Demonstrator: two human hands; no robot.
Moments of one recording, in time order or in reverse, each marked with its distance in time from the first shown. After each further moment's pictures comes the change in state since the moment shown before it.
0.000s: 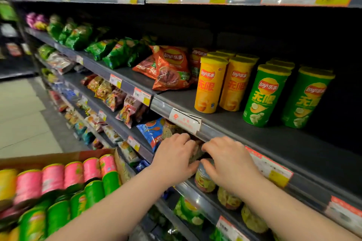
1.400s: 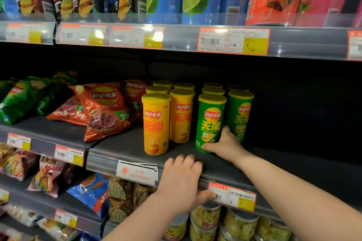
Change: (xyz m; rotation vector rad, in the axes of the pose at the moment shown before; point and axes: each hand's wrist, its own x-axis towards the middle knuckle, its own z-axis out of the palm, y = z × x) left_hand 0.092 0.048 0.000 -0.003 -0.038 0.358; right_hand 0.049 0.125 -0.005 0.630 0.094 0.976
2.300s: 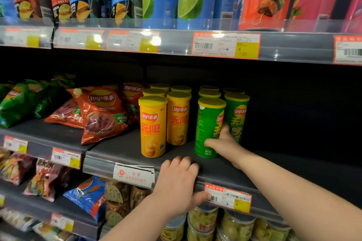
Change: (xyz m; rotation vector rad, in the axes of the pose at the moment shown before) left_hand 0.000 -0.001 -0.006 0.056 -0.133 0.011; right_hand -0.005 -0.006 -0.009 0.312 -0.071 -0.034
